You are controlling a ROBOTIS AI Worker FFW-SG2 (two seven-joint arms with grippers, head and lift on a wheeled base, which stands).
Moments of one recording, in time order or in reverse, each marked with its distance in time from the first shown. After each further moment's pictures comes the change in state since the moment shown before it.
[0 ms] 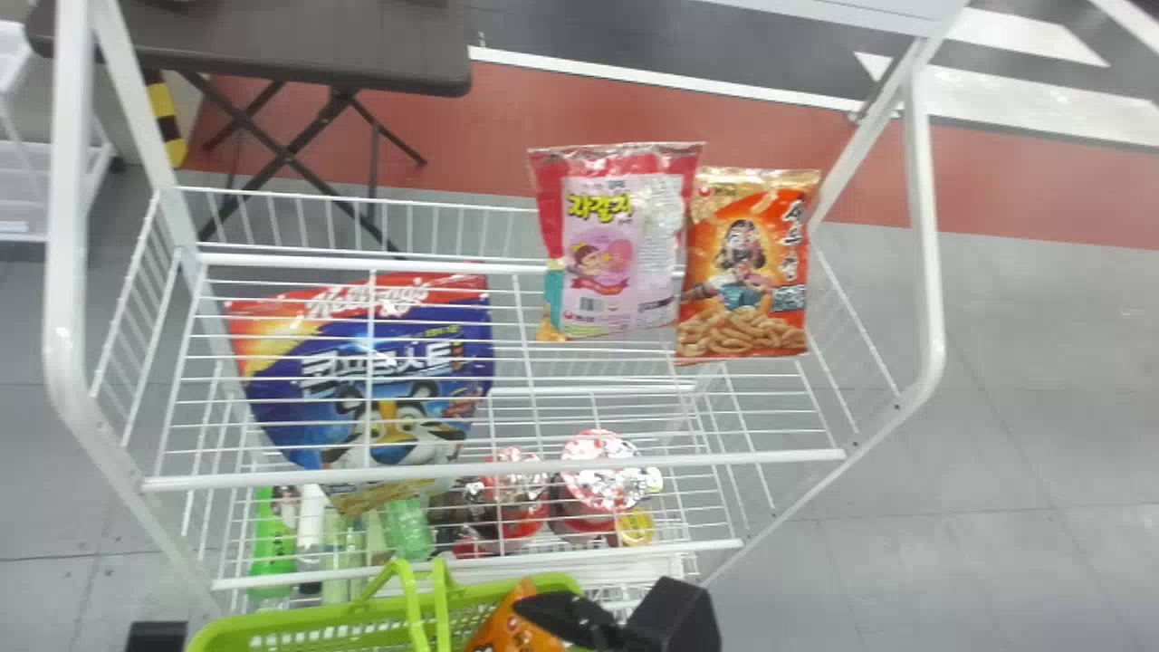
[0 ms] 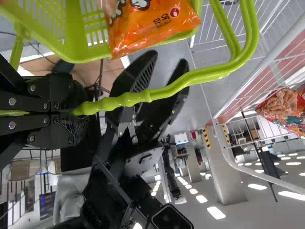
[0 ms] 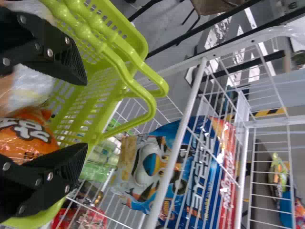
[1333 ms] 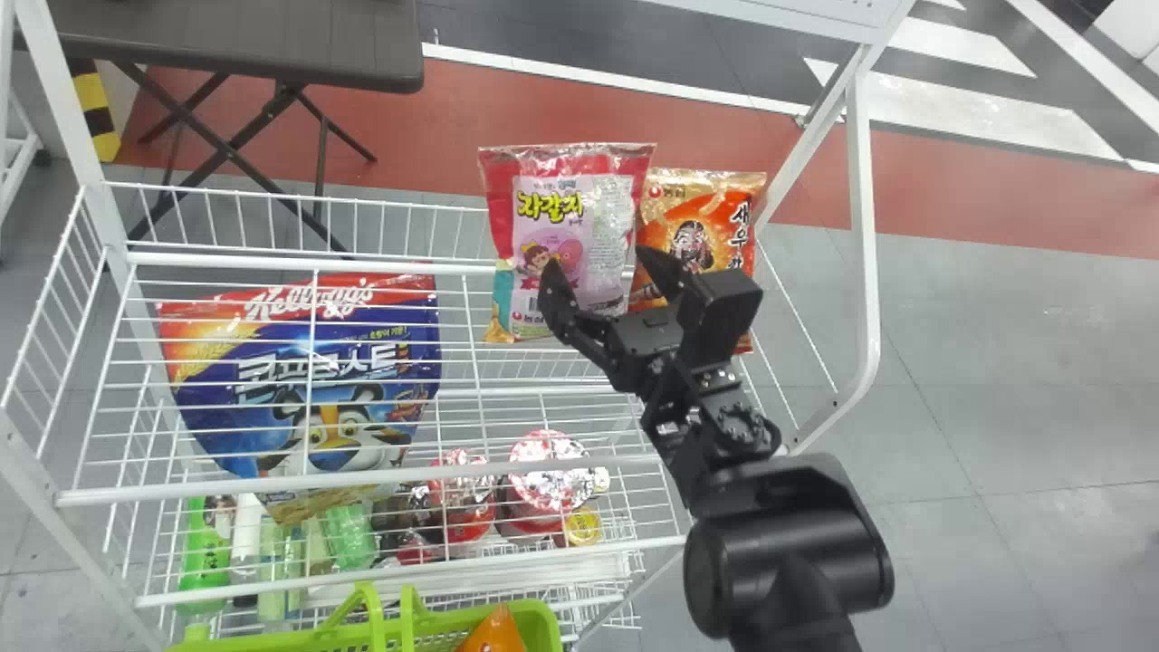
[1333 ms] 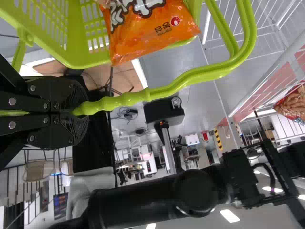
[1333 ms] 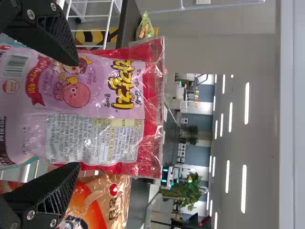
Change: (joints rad) left arm 0.003 0.020 -0.055 -0.013 -0.025 0.009 0.013; right arm -0.661 0.222 -0.237 0.564 -0.015 -0.406 -0.180
